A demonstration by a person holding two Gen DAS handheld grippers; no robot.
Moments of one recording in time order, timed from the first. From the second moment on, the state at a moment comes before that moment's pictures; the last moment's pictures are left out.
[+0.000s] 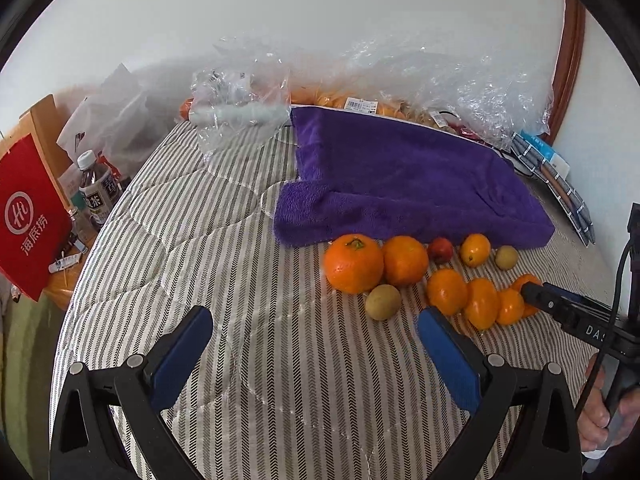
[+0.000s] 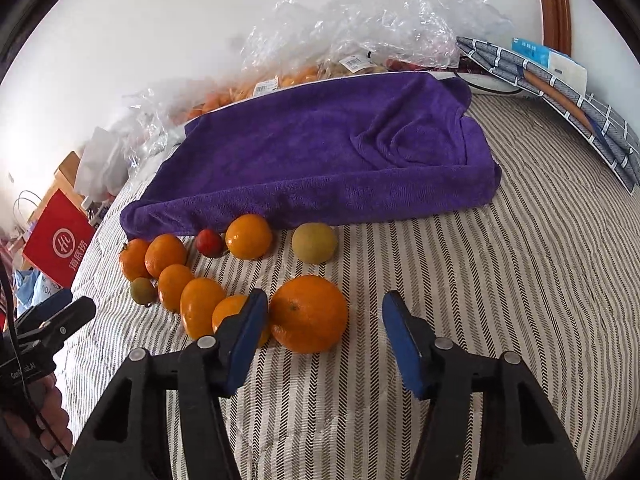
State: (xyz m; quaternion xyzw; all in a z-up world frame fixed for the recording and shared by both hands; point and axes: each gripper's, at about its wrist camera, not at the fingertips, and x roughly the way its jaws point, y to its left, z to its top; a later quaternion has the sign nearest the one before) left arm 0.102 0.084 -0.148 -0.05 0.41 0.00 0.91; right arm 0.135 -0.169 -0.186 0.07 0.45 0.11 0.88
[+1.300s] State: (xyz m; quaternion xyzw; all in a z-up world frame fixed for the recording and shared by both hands) left arm 0.154 0.097 -0.175 -0.08 0.43 -0.05 0.90; right arm 0.128 -0.194 -0.194 0.02 0.43 0.06 0.90
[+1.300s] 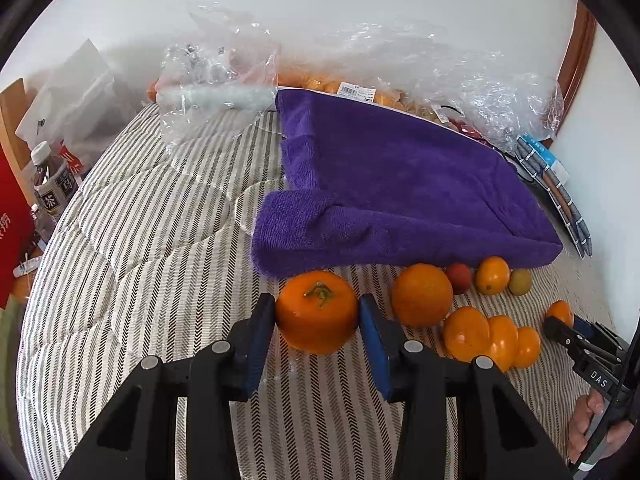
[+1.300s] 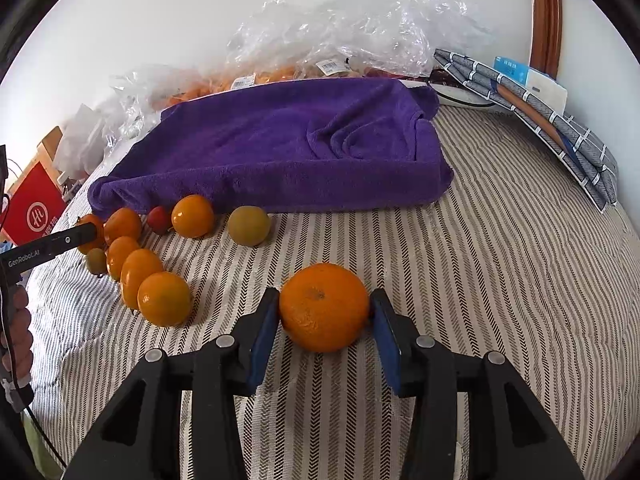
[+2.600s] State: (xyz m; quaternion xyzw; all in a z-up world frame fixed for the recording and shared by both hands) left arm 0.126 0.089 -0.152 -0.08 0.40 -0.06 0.91; right arm 0.107 -0.200 -0.164 0.02 0.38 0.06 0.92
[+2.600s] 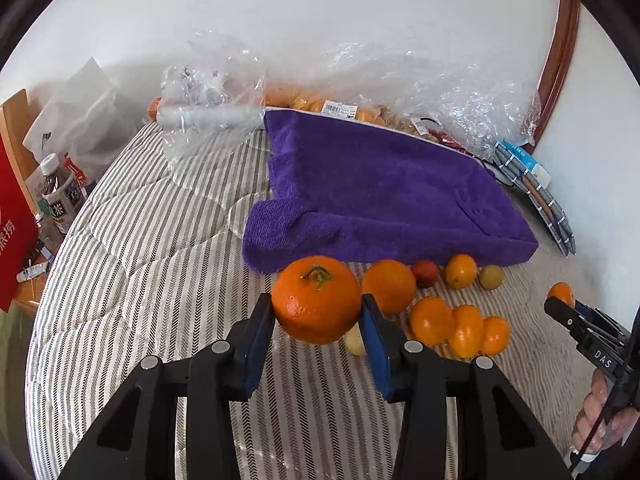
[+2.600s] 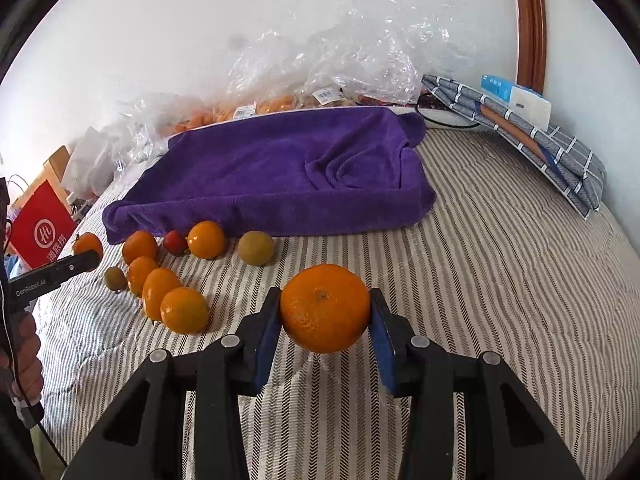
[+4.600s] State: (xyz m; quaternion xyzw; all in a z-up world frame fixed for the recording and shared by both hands) left arm 0.291 0.042 -0.161 -0.07 0.42 -0.05 0.91; right arm 0.285 -0.196 -0.178 0.03 0.39 0.05 0.92
